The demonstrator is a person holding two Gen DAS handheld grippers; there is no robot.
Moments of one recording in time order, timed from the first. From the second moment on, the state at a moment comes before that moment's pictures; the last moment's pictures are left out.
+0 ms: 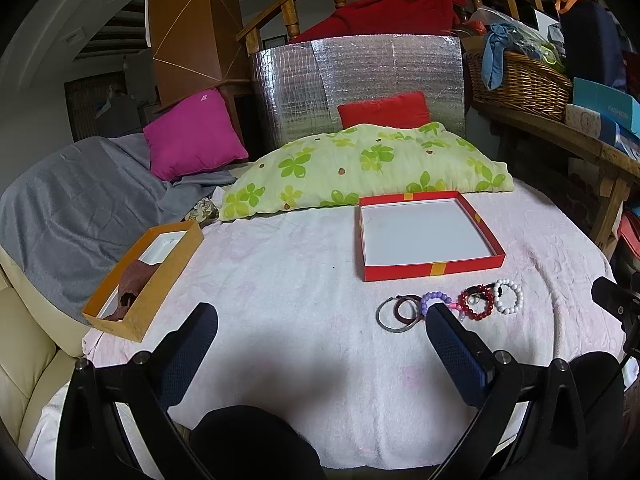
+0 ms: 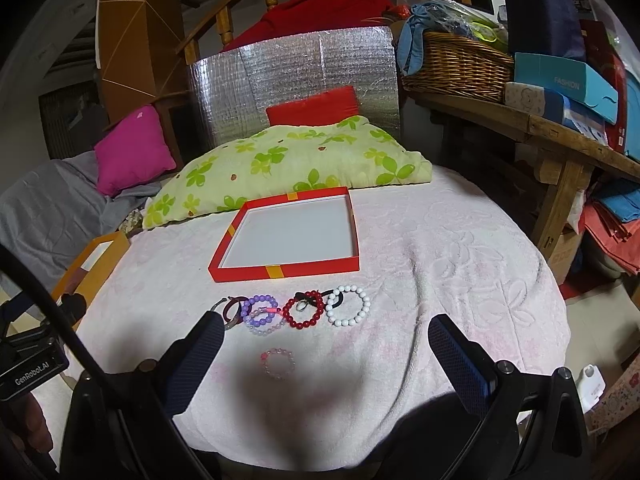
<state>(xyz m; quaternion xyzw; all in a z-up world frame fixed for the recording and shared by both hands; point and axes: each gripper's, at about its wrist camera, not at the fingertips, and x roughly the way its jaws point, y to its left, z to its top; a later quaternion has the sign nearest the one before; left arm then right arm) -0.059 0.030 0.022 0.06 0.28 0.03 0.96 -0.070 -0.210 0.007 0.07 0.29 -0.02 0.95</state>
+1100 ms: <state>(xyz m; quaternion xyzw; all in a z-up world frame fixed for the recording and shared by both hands) -0.050 0.030 0.008 0.06 0.30 0.02 0.95 -0.063 -0.215 -0.004 0.07 0.30 -0.01 0.95</state>
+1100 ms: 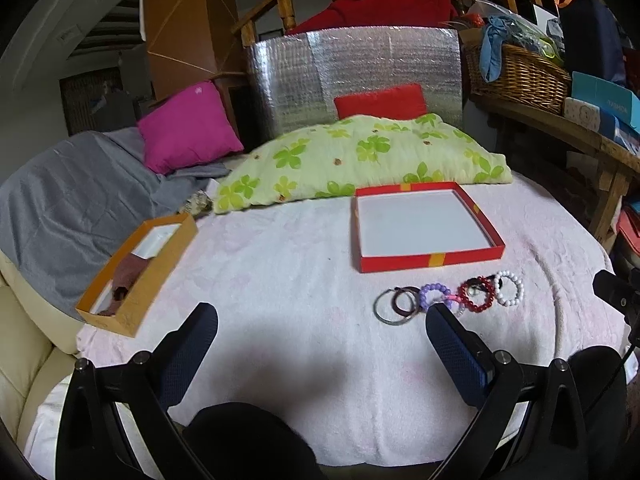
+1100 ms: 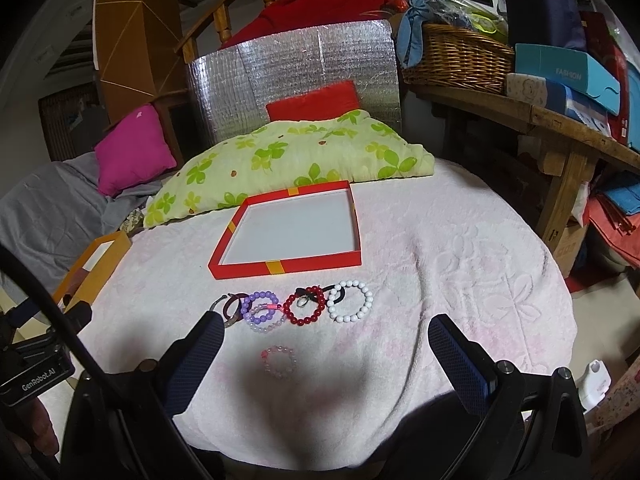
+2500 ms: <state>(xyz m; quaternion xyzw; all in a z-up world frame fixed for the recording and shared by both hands) 0.112 0.016 -0.139 -0.06 0.45 -0.20 0.87 0.109 -0.259 -0.143 0.06 0.42 0.00 0.91</state>
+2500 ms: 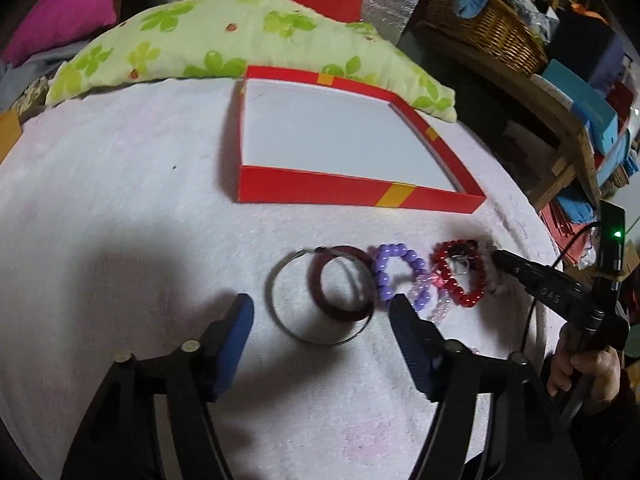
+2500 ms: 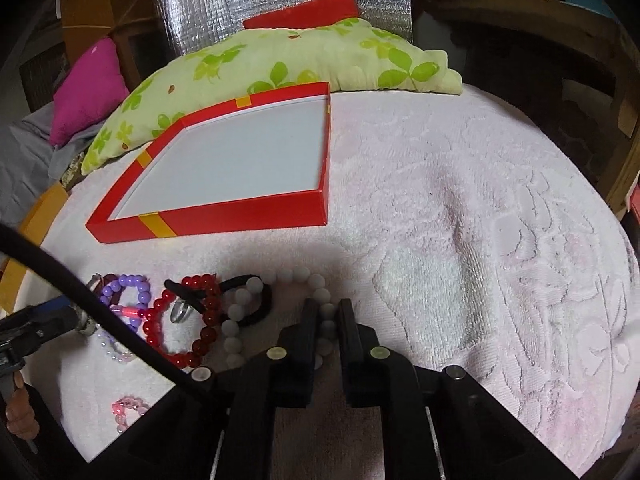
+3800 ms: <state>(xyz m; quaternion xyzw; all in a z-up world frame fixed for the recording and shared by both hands) 0.131 0.011 -0.085 0.01 0.34 -0.19 0.92 0.124 -0.248 -0.054 0.14 0.31 0.09 0.94</state>
